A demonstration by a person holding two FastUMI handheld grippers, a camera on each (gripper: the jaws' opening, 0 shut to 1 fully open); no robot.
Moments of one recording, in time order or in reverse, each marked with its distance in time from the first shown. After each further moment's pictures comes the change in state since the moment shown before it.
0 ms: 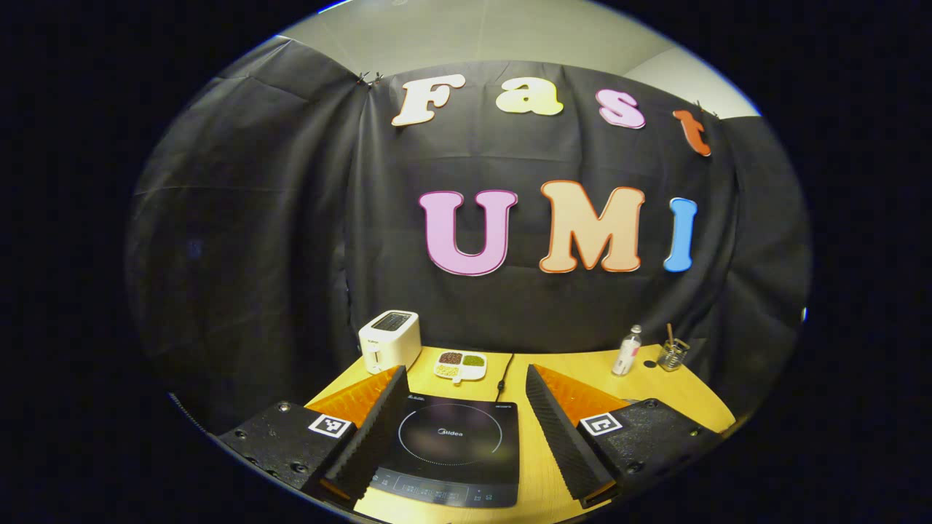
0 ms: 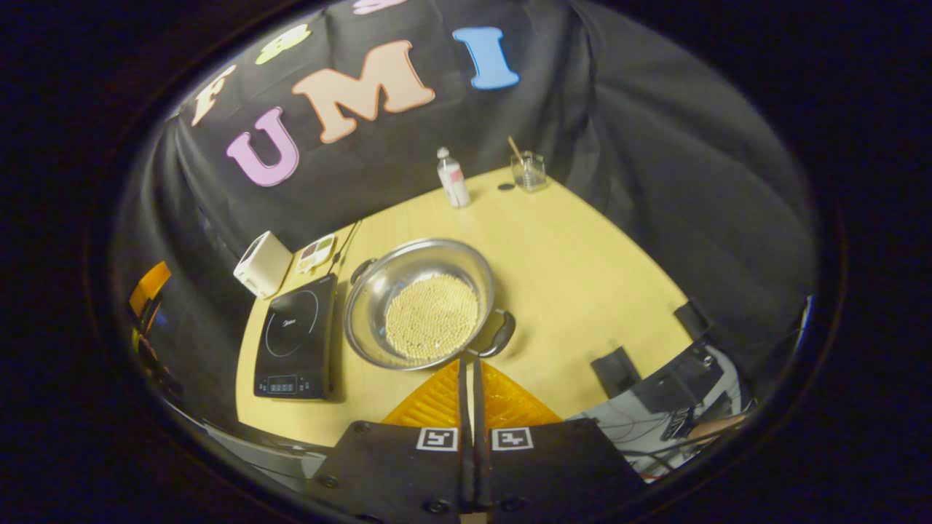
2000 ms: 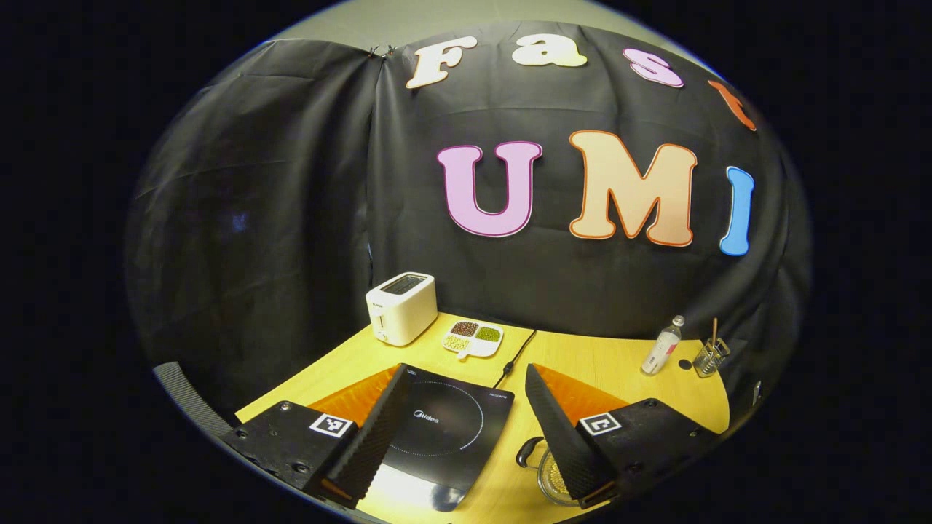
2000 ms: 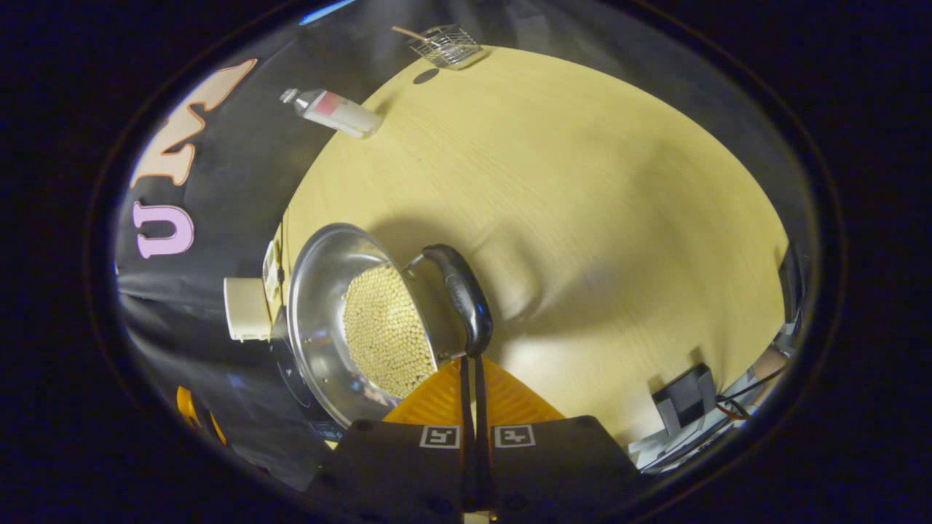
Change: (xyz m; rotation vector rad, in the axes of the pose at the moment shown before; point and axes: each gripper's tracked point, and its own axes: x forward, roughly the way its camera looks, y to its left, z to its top) left arm 0.063 -0.068 -0.037 -0.032 0.169 0.192; right arm 0.186 -0.054 0.043 0.348 0.423 0.018
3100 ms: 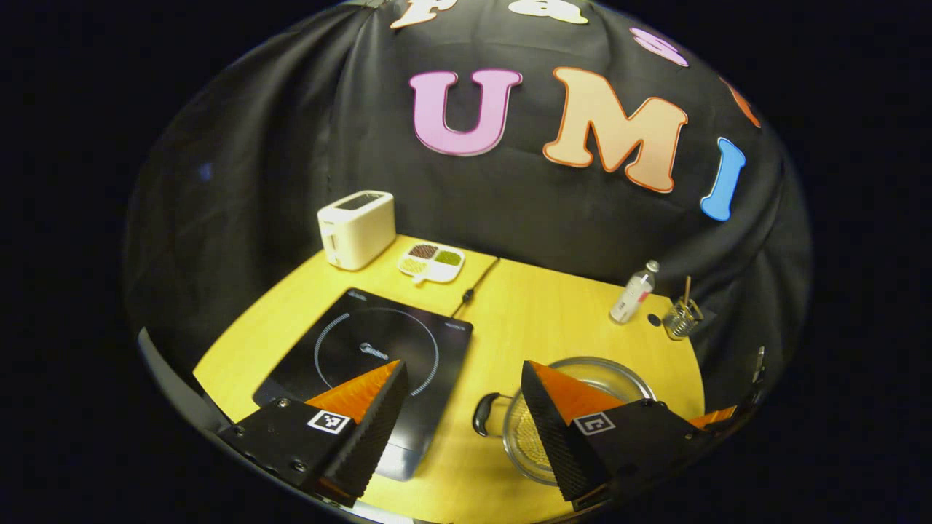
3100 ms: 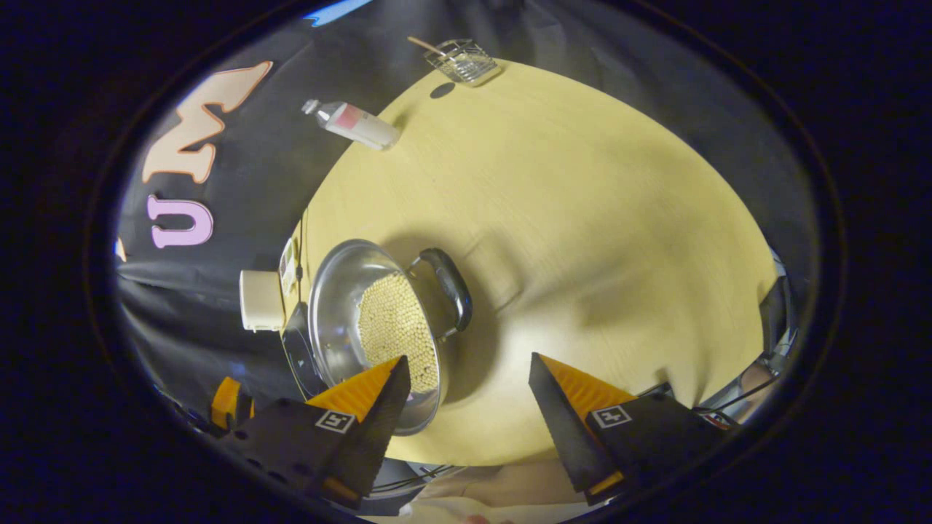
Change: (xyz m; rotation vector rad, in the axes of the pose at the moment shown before) left arm 0.008 -0.054 -0.108 -0.084 0.332 -0.182; right arm -0.041 -0.007 0.024 -0.065 -0.017 0.062
